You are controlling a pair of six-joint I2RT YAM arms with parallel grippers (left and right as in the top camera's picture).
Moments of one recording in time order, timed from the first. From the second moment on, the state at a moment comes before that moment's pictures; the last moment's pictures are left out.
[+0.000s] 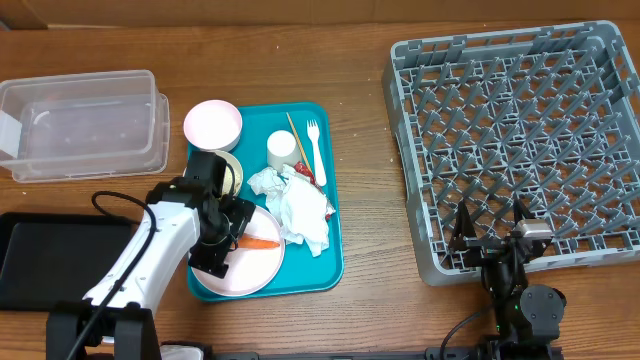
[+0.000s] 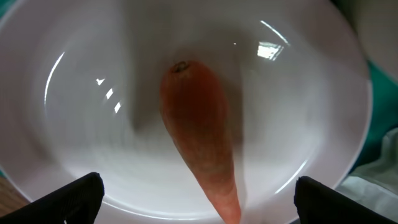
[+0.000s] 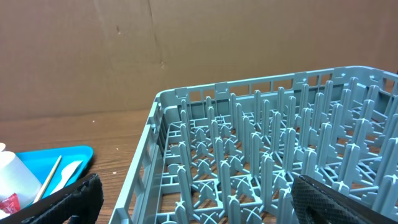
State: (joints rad) left arm -0.12 1.48 0.81 -0.85 0.13 -1.32; right arm 0.00 0.01 0.02 -0.04 -0.06 0.12
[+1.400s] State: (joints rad) left arm -0.10 1.48 0.71 -0.77 0.12 -1.51; right arm -0.01 0.01 0.02 -0.04 -0.06 0.12
